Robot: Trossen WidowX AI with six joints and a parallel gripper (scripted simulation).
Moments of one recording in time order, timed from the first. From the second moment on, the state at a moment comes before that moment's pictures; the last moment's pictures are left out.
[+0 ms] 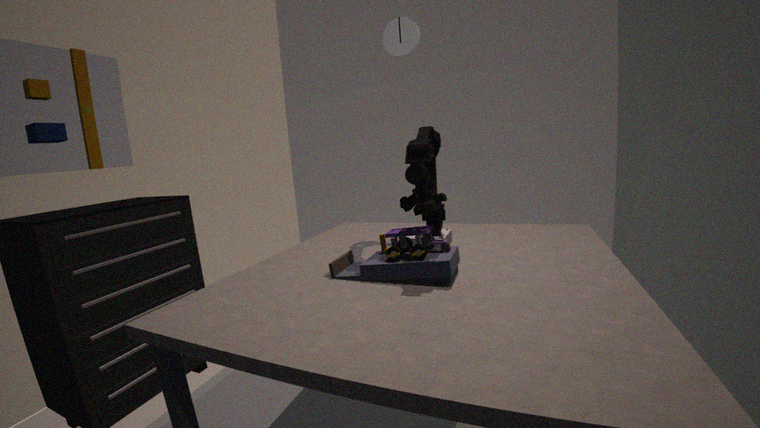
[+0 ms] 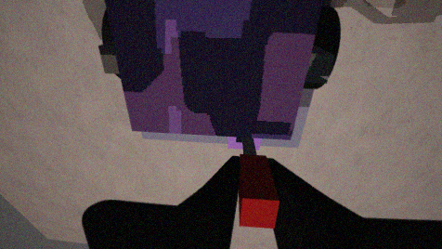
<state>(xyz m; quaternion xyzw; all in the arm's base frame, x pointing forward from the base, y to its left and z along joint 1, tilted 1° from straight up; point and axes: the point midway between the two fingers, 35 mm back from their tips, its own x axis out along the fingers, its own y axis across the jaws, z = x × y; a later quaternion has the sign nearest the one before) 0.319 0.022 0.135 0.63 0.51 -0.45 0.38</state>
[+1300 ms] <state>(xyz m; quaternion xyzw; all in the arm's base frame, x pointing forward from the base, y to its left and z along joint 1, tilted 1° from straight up) 0.324 0.048 0.158 0.63 0.51 -0.45 0.38</state>
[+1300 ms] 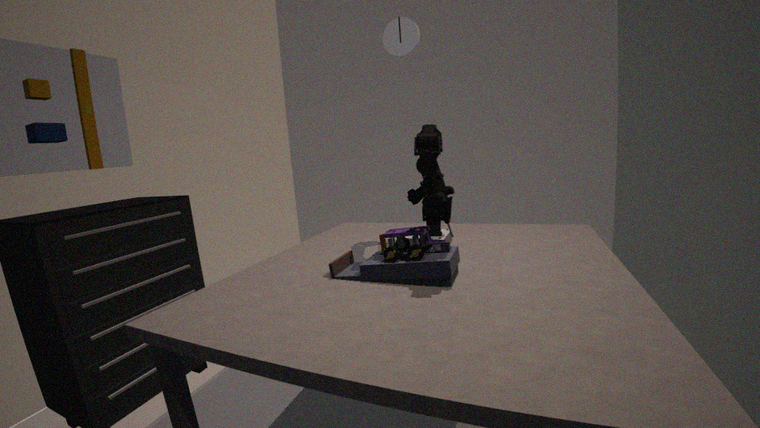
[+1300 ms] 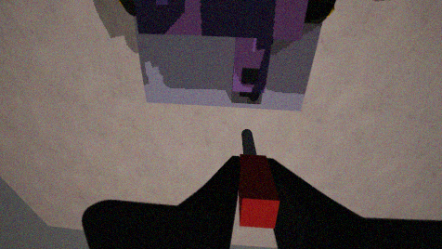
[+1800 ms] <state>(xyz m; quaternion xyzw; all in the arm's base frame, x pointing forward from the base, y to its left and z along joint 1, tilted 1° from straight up) 0.292 0.059 0.159 0.63 0.51 -0.45 0.38</state>
